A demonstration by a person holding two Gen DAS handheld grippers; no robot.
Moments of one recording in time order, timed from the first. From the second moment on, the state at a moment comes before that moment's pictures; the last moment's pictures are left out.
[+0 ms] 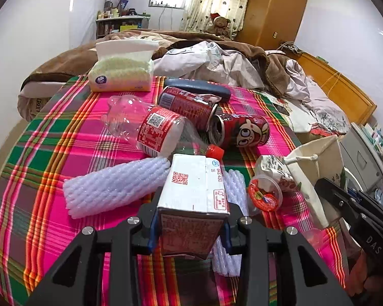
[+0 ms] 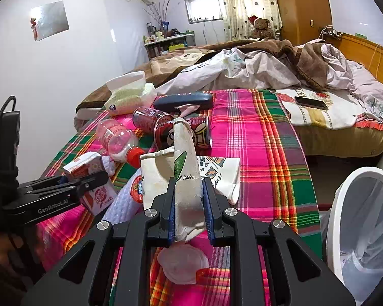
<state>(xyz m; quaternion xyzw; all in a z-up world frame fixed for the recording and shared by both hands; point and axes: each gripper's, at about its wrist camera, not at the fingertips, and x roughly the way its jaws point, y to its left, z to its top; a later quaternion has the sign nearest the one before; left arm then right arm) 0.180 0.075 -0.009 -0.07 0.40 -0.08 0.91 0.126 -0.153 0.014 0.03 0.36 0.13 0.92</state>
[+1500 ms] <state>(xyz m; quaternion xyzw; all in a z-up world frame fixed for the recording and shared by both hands) 0.140 -0.157 0.065 0.03 0.32 -0.28 0.91 0.073 -0.314 0.056 0.07 0.29 -0.04 0.95</state>
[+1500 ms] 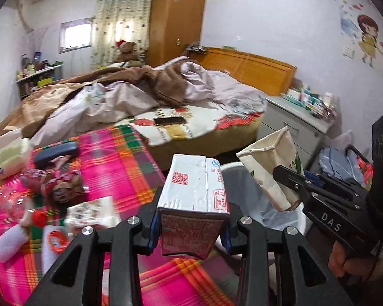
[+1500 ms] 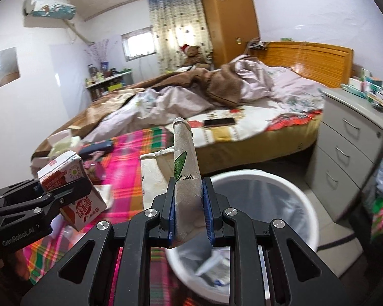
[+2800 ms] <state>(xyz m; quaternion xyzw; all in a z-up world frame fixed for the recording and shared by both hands) 0.135 -0.232 0.023 0.05 0.36 -0.32 0.87 0.057 -0.393 -0.001 0.10 0.37 -0.12 0.92</state>
